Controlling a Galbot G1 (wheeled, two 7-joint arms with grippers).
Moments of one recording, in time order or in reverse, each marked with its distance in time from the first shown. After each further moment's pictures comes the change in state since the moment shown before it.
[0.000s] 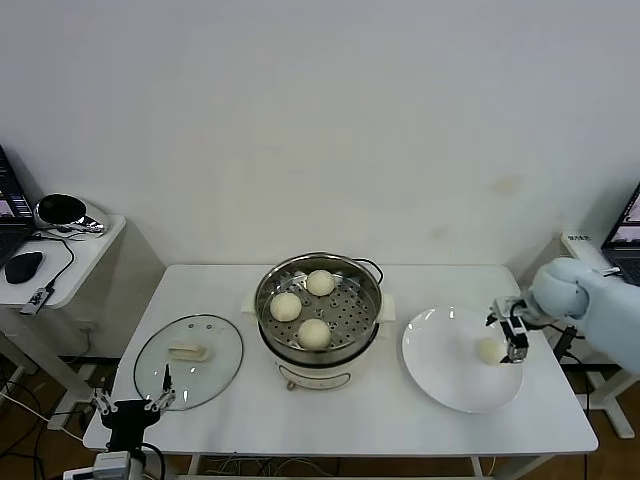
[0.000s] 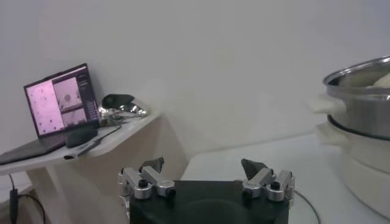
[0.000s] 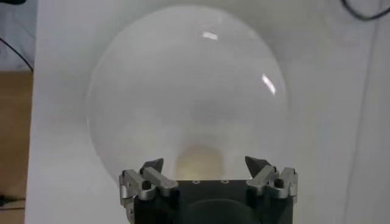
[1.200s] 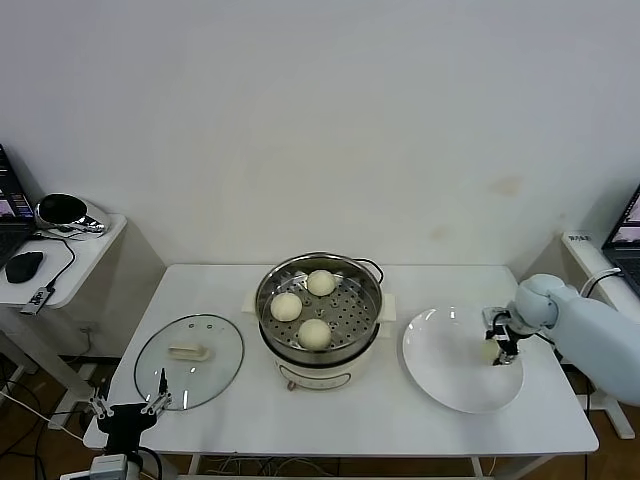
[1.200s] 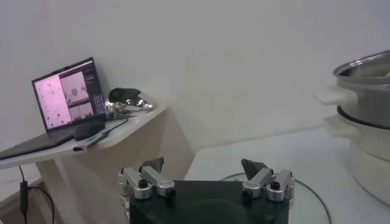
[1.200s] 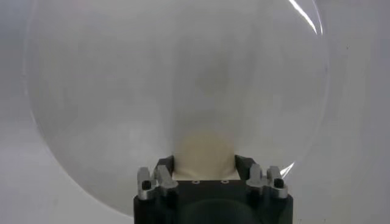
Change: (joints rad) left arm 0.010 -0.008 -0.010 -0.001 -0.002 -0.002 -0.002; right arm -0.119 0.141 0.140 -0.201 -0.116 0.018 -0.022
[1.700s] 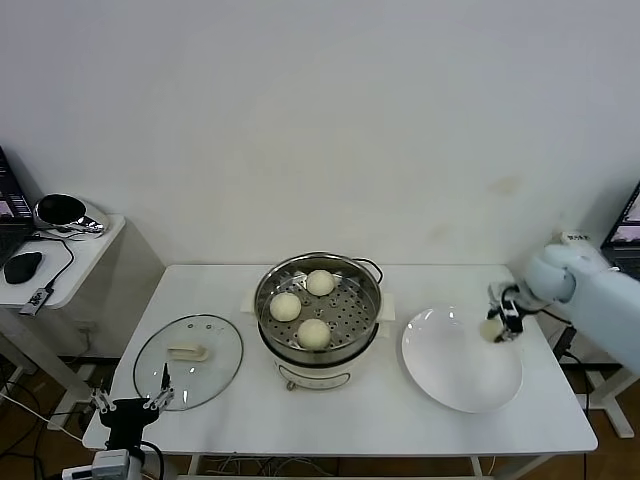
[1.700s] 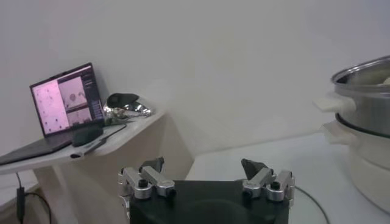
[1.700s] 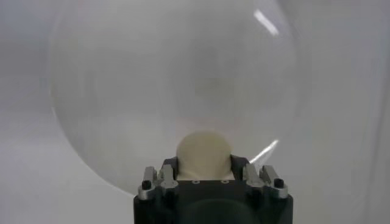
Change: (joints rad) left arm -0.021 0.012 0.018 0.000 0.000 0.011 0.002; right arm 0.334 -0.058 -0.232 0.173 0.202 -0.060 -0.026
